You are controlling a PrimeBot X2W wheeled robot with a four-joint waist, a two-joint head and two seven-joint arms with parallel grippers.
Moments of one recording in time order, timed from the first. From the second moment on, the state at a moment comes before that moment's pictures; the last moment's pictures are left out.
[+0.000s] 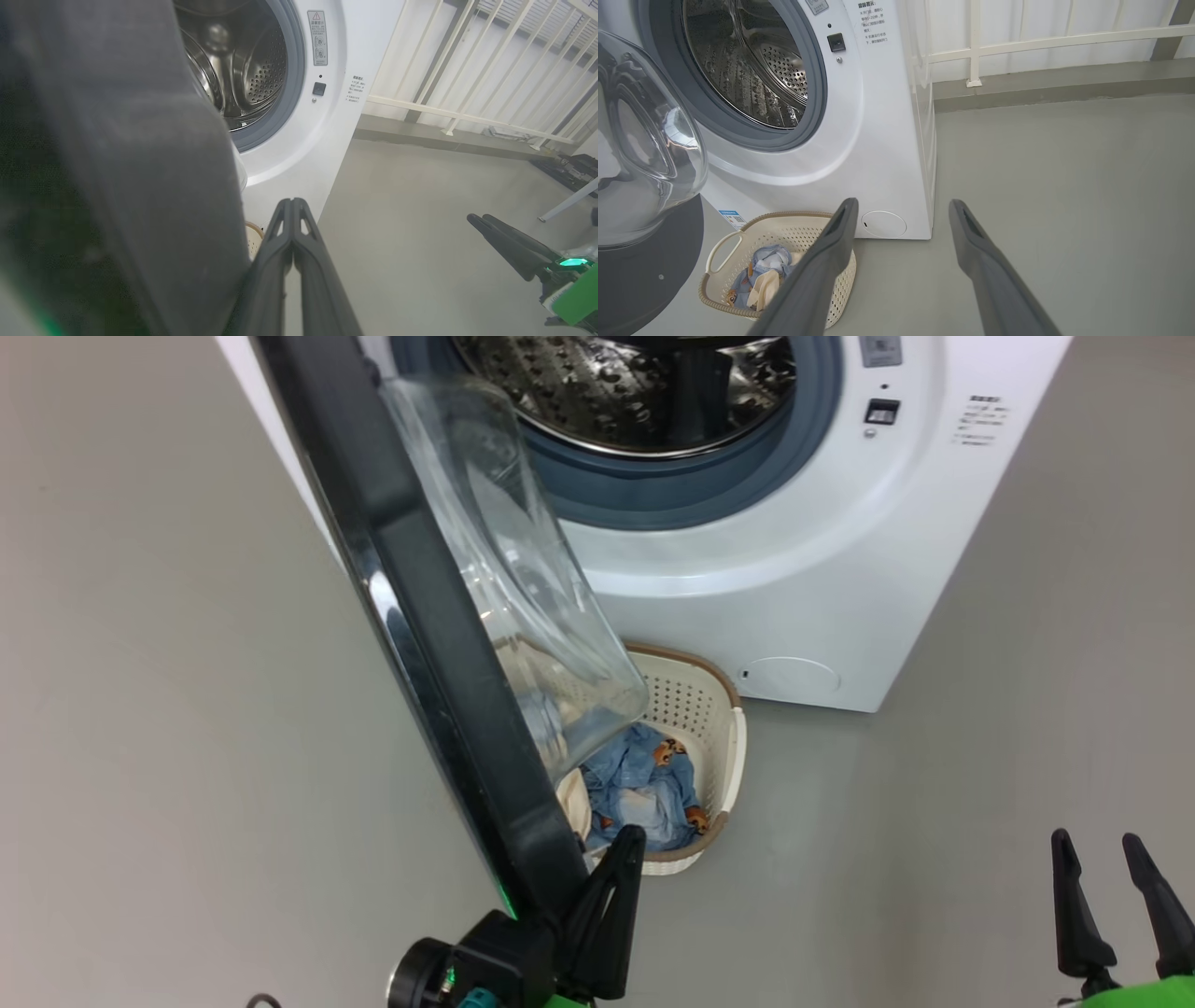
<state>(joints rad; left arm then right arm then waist) -0.09 0.05 -0.69 -0.17 -0.36 0.32 -0.06 0.09 -0.15 -0.21 0.11 0.32 0.13 -0.25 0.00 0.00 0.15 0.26</state>
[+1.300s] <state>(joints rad) -0.10 0.05 -0.70 -0.19 -0.33 0.41 -0.09 0.06 -0.18 -0.20 0.10 0.33 0.13 -0.25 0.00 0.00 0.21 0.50</state>
